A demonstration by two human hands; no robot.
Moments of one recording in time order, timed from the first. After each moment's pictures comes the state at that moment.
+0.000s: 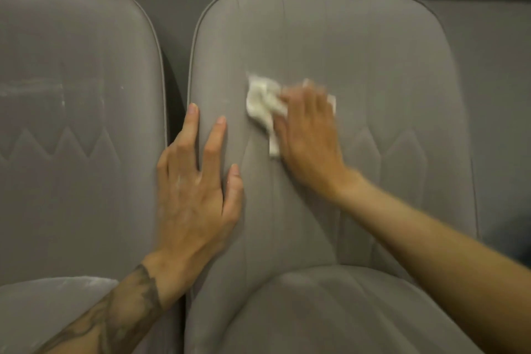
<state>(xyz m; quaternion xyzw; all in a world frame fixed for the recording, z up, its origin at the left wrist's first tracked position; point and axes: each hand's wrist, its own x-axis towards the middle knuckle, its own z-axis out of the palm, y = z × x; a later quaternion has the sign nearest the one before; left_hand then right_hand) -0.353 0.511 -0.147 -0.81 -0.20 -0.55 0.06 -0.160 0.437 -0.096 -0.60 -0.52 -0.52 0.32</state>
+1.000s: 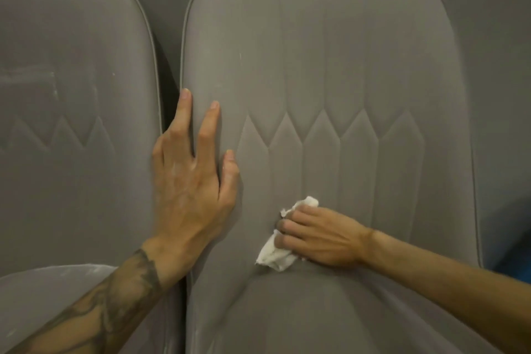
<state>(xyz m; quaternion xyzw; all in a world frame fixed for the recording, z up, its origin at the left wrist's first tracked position) -0.353 0.510 -0.146 -0.81 -0.20 -0.55 0.06 -0.142 0.371 -0.227 -0.46 -0.79 -0.40 -0.09</state>
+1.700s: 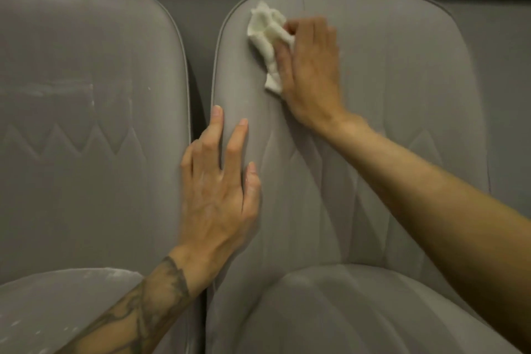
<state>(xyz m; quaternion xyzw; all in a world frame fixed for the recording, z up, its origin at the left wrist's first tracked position) -0.356 0.508 -0.143 -0.81 -0.20 -0.55 0.05 -0.182 0.471 -0.006 -0.60 -0.47 -0.50 0.41</state>
